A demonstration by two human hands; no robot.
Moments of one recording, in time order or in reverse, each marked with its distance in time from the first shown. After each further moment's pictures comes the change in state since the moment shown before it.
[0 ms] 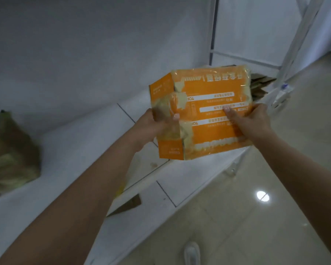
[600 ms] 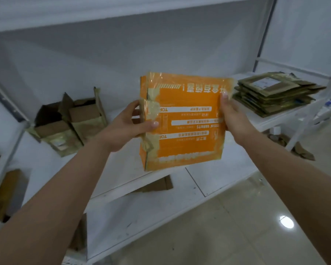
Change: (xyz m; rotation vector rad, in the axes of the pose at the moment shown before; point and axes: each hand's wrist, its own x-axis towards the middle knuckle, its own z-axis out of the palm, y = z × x) left_hand -0.206 -0.052 -0.166 -0.095 0.155 0.100; right_hand -0.168 -0.114 0.129 0.188 -0.382 -0.134
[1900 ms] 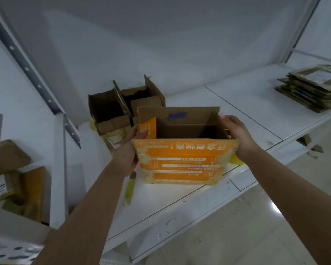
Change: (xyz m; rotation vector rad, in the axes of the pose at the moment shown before) left_hand -0.028 -0.169 -0.213 -0.582 0.174 -0.198; right_hand -0.014 -0.007 0.258 0.165 0.059 0.197
